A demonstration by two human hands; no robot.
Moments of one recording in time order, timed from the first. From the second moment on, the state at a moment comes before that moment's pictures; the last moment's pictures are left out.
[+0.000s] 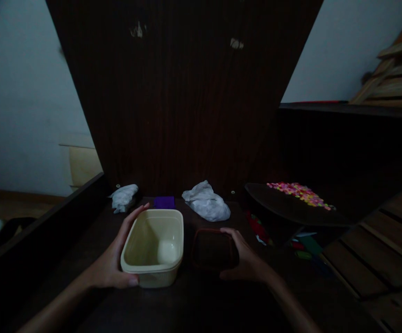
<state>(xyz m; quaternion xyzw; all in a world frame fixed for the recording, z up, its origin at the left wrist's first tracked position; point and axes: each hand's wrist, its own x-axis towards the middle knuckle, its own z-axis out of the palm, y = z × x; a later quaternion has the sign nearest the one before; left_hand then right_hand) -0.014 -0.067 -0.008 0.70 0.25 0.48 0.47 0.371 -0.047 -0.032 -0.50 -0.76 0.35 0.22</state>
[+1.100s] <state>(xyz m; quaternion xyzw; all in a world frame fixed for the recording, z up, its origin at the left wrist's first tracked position) -0.039 -0.073 0.022 0.82 0.38 0.37 0.23 0.339 0.094 -0.012 -0.68 -0.60 0.23 0.36</state>
